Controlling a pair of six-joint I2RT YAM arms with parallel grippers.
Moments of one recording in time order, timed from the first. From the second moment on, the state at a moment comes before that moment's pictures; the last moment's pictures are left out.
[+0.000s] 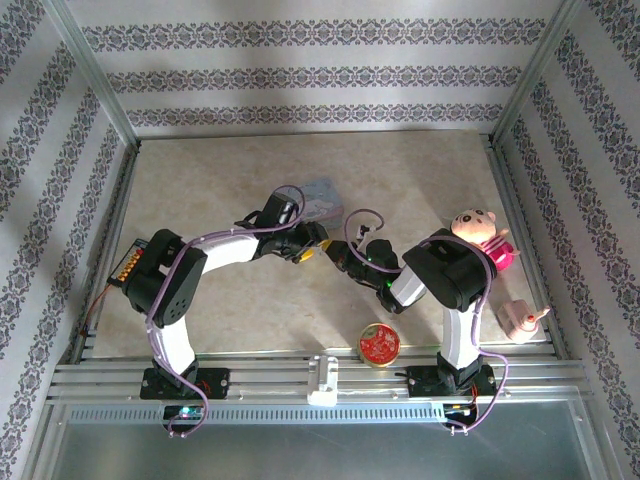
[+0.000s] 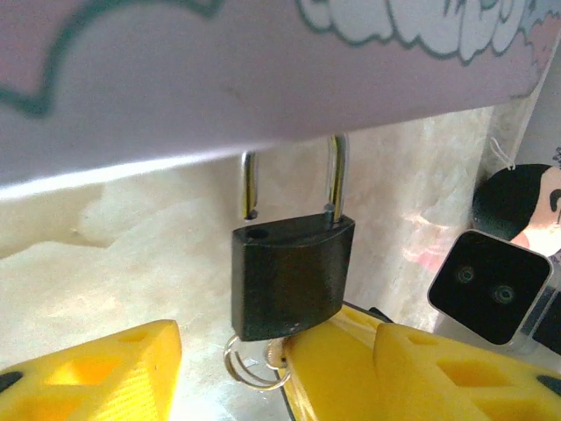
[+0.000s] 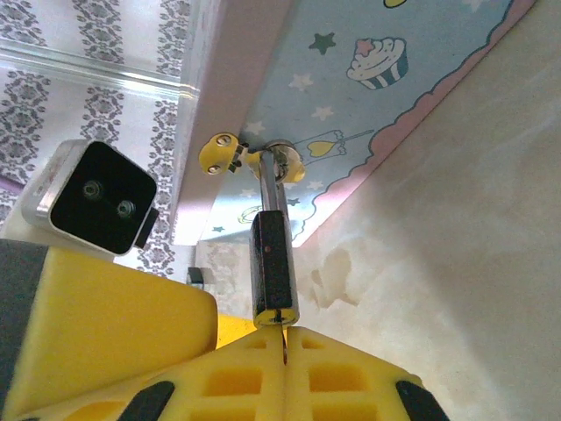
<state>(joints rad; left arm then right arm) -0.52 1.81 1.03 -0.06 0.42 -1.11 0.58 1.95 0.48 1.22 -0.28 1.26</state>
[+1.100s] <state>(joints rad) -0.52 1.85 1.03 0.10 0.32 -1.09 0.57 1.96 0.49 1.24 -0.27 1.51</state>
